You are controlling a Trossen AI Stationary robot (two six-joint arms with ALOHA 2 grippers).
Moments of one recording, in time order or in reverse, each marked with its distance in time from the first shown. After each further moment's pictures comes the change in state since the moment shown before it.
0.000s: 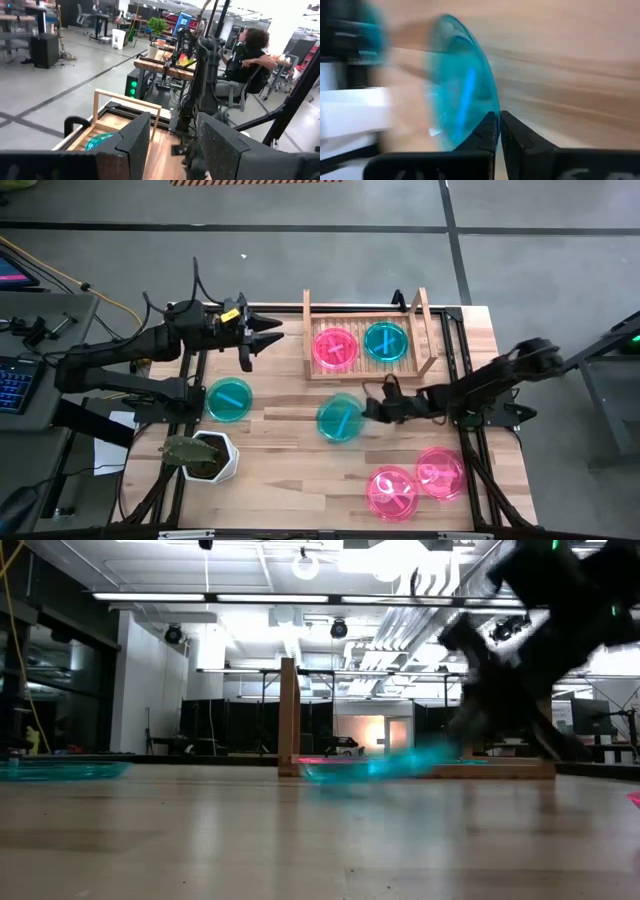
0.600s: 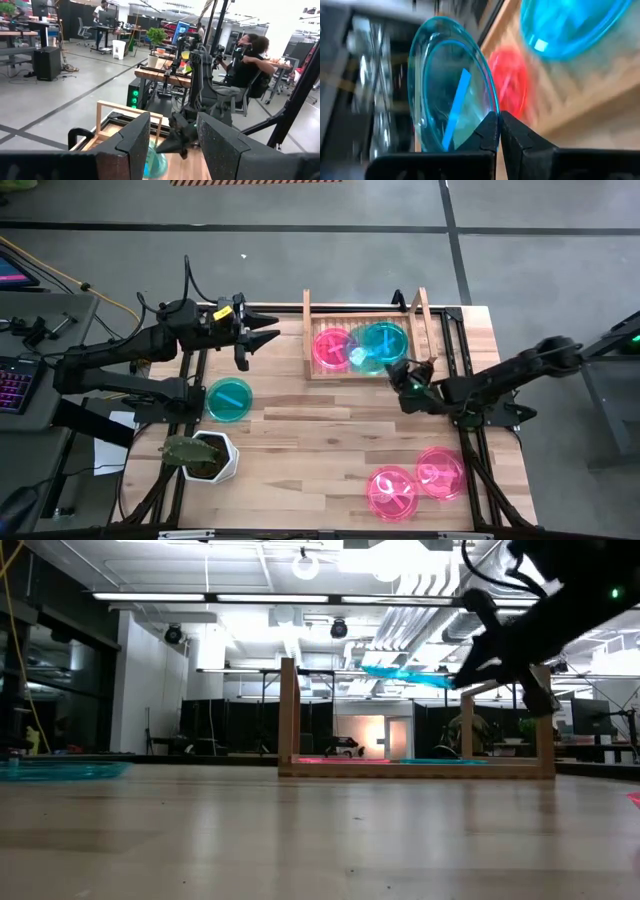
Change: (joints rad) left arm 0.001 -0.025 0.001 0.016 -0.005 0.037; right arm 0.000 -0.279 0.002 -0.289 0.775 0.396
